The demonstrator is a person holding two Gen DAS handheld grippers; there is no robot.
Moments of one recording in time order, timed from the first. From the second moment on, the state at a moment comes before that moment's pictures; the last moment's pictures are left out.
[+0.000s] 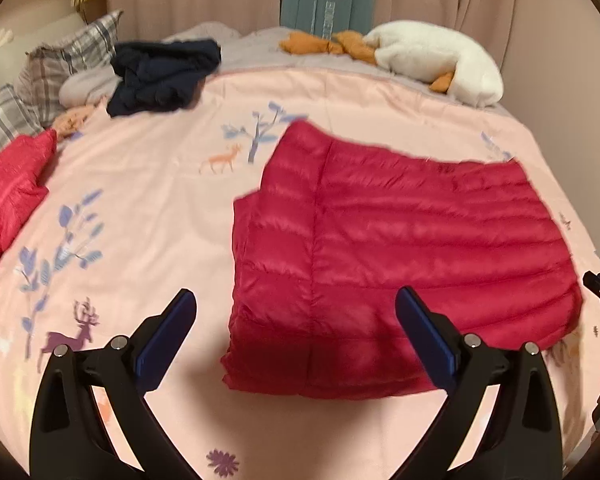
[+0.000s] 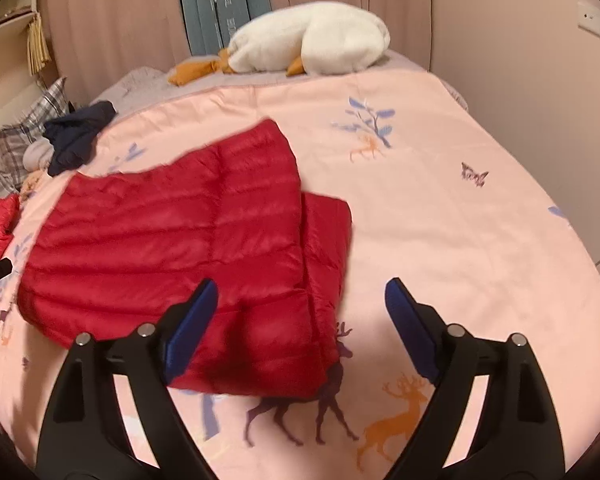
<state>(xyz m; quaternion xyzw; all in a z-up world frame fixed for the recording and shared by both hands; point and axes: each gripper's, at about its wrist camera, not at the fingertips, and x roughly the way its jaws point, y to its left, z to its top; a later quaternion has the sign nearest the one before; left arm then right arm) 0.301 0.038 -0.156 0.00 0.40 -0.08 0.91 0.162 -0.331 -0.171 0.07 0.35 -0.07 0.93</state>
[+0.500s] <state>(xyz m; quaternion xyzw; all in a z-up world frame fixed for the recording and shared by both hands) 0.221 0.026 -0.026 0.01 0.36 -0.10 0.93 0.108 -0.241 -0.052 0.06 0.35 -0.02 0.94</state>
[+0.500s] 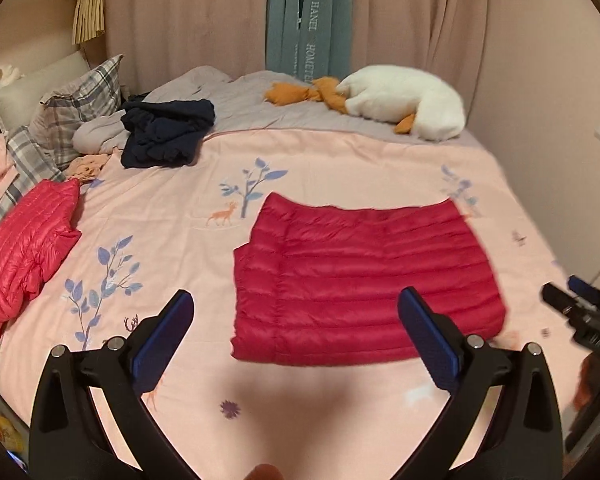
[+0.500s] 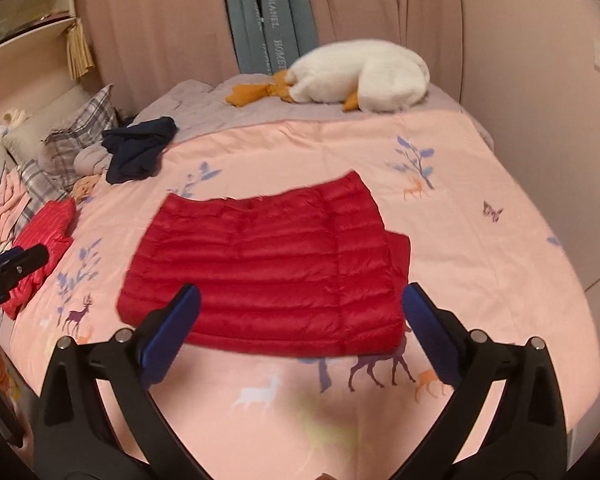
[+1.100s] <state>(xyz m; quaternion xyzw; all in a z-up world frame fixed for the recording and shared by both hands) 0.147 0.021 0.080 0.01 0.33 -0.10 0.94 0.048 -0.186 0.049 0.05 0.32 0.01 0.94</state>
